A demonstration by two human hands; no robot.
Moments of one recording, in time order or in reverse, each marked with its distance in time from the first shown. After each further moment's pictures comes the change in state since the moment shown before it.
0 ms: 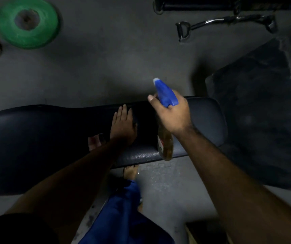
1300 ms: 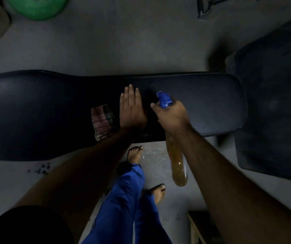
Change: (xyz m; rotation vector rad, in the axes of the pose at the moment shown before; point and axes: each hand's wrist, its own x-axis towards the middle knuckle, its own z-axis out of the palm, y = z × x) left_hand -0.029 0.008 0.050 0.054 0.228 -0.096; right_hand -0.065 0.064 0.038 -0.088 -0.235 0.480
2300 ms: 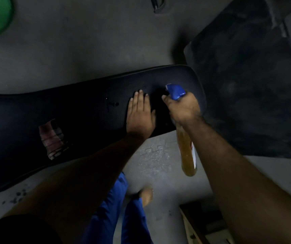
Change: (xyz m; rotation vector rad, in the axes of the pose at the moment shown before) left_hand -0.011 0.156 0.042 -0.080 -0.033 0.259; right_hand 0.028 0.061 -0.145 -0.080 0.286 0.102
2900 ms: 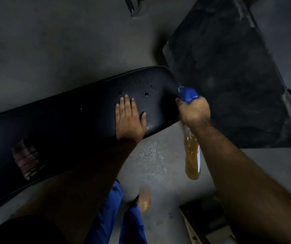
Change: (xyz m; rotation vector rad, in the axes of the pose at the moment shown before) left_hand 0.009 0.033 0.029 0.138 0.013 -0.010; right_hand 0.034 0.069 -0.066 0.058 0.188 0.183
